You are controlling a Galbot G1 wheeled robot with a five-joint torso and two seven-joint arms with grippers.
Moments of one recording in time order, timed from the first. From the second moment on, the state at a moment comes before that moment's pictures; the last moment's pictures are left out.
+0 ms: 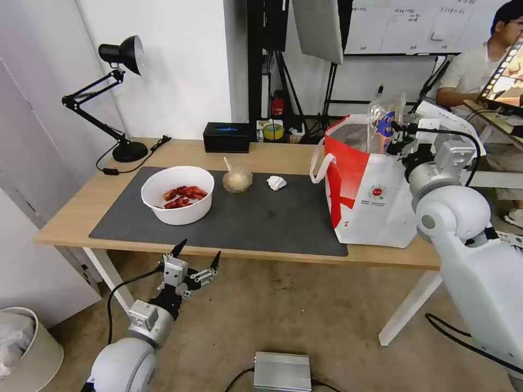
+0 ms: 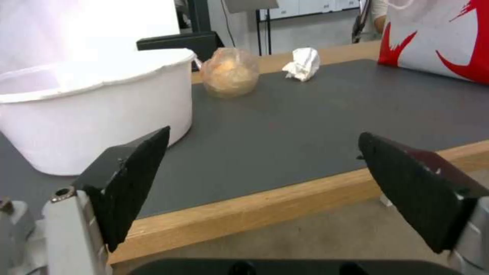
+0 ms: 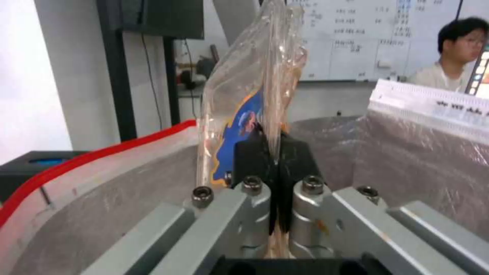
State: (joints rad) left arm 1.51 -1.16 -0.45 -2.07 -0.23 0.00 0.07; right arm -0.73 0.92 0.37 1.96 0.75 -0.47 0.43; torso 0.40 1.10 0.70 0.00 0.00
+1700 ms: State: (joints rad) left arm 1.53 -1.16 -0.51 -2.08 -0.22 -0.04 0.07; right arm -1.31 0.89 0.42 2.13 0.65 -0.08 -0.10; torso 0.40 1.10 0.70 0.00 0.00
